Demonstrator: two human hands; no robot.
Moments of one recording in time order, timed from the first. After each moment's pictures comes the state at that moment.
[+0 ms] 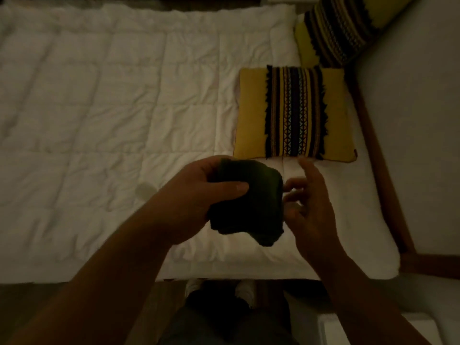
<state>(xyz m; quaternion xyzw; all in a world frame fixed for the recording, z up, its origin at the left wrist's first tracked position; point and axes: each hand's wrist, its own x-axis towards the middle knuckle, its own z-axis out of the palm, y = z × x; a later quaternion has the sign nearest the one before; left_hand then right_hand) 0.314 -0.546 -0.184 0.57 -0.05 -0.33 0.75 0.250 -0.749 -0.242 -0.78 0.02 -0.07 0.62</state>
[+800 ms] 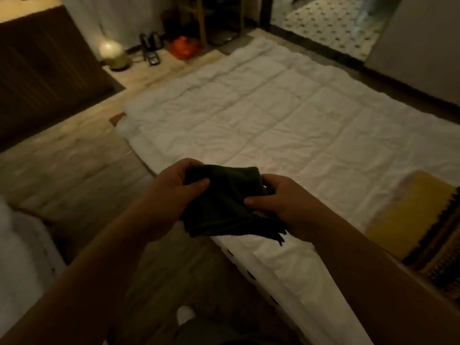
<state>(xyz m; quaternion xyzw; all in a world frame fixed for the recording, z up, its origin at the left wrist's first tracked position) 0.100 -0.227 -0.097 0.68 0.30 0.07 0.66 0.253 -0.404 -0.126 -0.63 -0.23 0.49 0.56</state>
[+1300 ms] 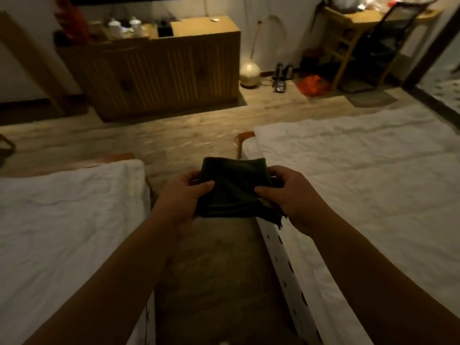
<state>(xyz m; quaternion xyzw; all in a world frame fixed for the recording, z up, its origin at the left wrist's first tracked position) -0.126 0.031 -0.071 0.44 0.51 0.31 0.67 0.083 -0.034 -0.085 -0.60 -0.42 0.48 0.48</state>
